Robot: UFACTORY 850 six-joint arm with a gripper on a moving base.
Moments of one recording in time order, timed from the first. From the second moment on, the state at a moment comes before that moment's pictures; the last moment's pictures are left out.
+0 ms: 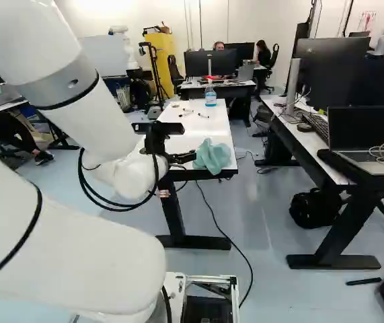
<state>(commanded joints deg) -1.2 15.6 -7.3 0.9 46.3 0.0</state>
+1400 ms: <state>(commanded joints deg) 0.0 16.0 -5.0 0.0 50.0 0.0</state>
